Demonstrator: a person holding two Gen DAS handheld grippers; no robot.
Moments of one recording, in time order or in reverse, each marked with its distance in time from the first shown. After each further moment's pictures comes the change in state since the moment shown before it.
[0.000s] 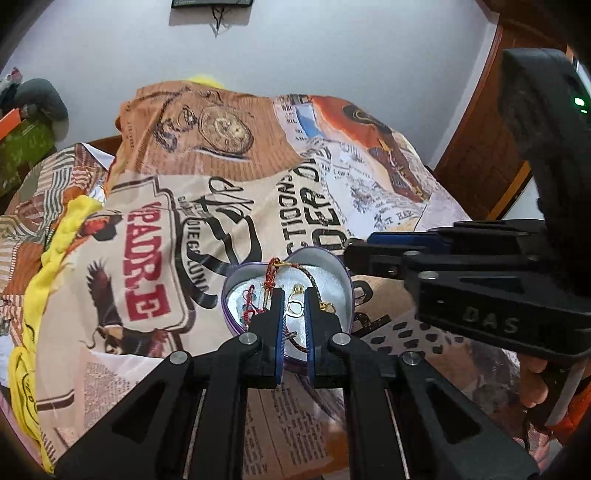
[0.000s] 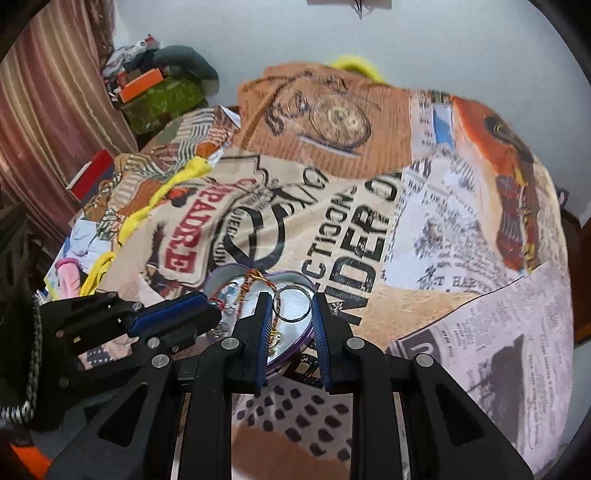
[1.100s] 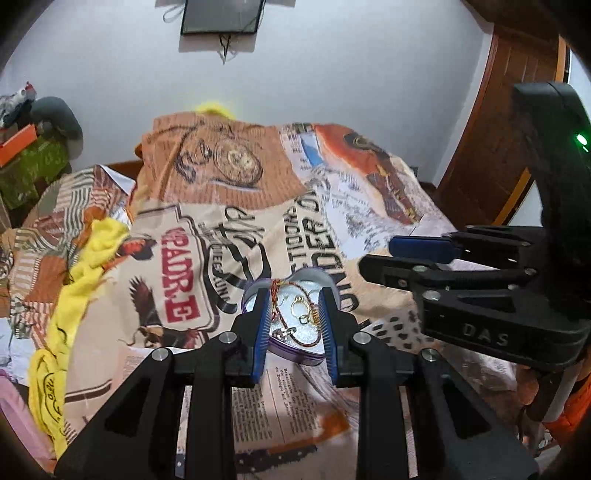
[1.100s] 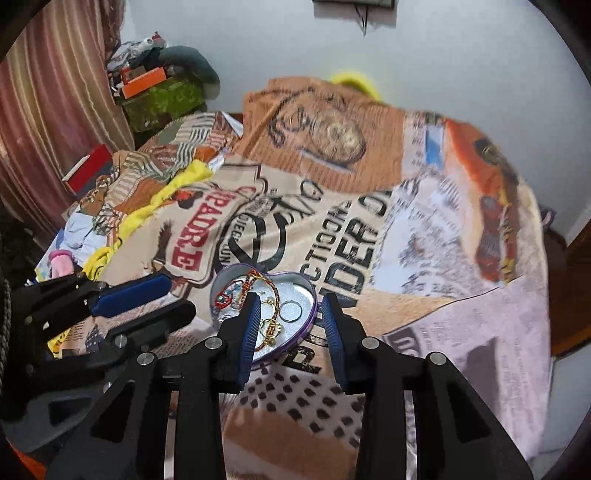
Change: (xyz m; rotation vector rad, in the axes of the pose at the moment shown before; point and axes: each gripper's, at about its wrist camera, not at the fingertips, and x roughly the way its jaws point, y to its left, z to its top) left arm -0.069 -0.011 0.005 0.007 -0.102 0.044; right arm -0.040 0.021 -0.004 -0.068 -0.062 -0.077
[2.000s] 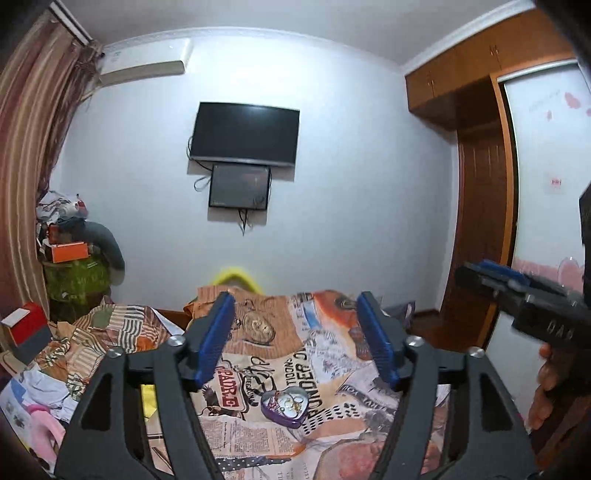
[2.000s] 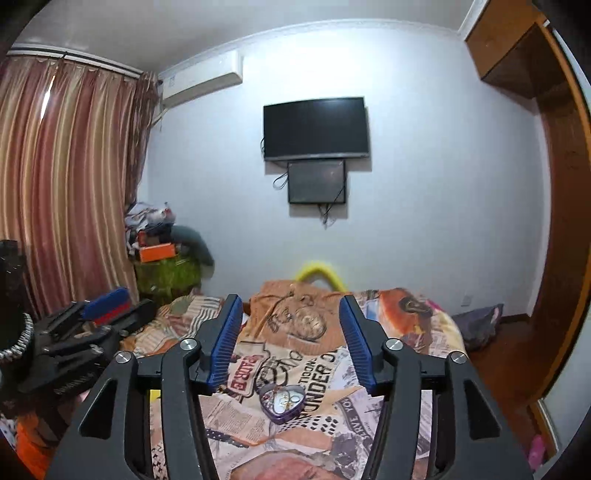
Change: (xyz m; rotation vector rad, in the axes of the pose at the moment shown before) left arm -0.270 -0.073 -0.028 0.052 -0.645 0.081; right arm -0.260 0.059 -0.076 0.056 -0.745 -0.135
